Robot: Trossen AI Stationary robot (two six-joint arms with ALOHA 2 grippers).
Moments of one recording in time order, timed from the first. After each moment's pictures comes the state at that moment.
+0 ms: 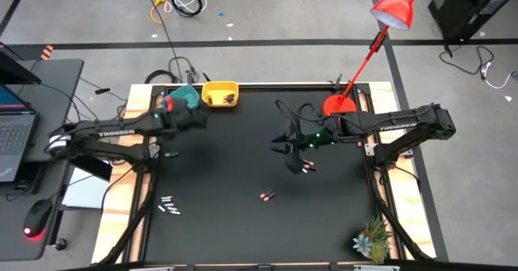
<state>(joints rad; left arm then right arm) 0.35 1.03 0.65 -0.69 -0.76 -0.93 0.07 1.39 1.26 -0.44 0.09 0.27</state>
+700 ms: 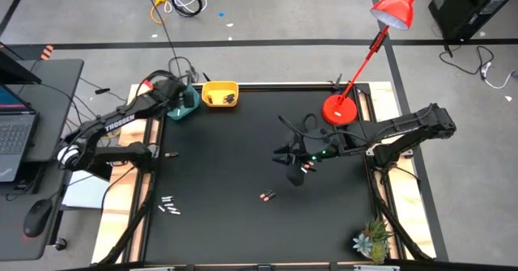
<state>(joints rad) 0.89 1.09 0.65 -0.55 -0.52 -0.64 0.20 1.39 1.26 -0.44 0.21 0.43</state>
